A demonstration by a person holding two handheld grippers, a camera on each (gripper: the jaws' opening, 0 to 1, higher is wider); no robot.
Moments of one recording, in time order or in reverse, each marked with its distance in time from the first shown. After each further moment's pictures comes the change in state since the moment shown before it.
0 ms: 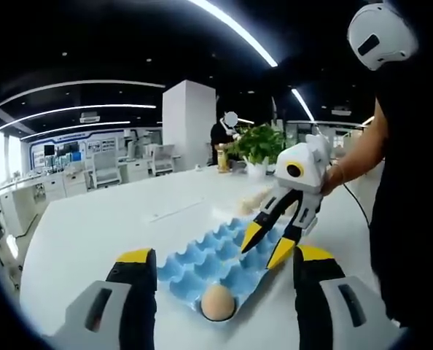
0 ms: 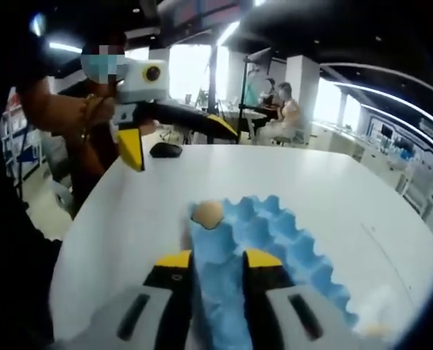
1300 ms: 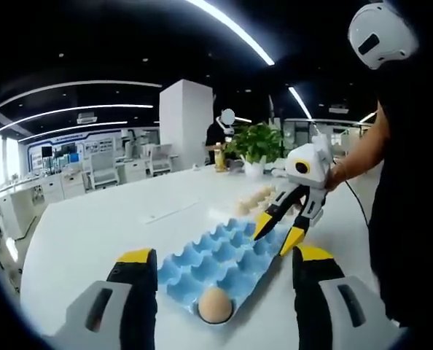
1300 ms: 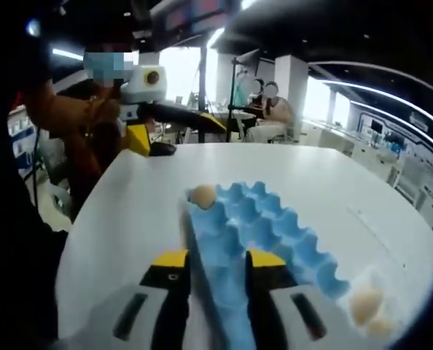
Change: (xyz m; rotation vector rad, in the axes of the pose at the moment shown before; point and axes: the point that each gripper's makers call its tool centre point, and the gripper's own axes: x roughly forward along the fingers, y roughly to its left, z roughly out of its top) left arm 0.003 -0.006 0.003 0.011 0.010 -0.016; right arm -0.036 -0.002 -0.019 0.042 -0.011 -0.045
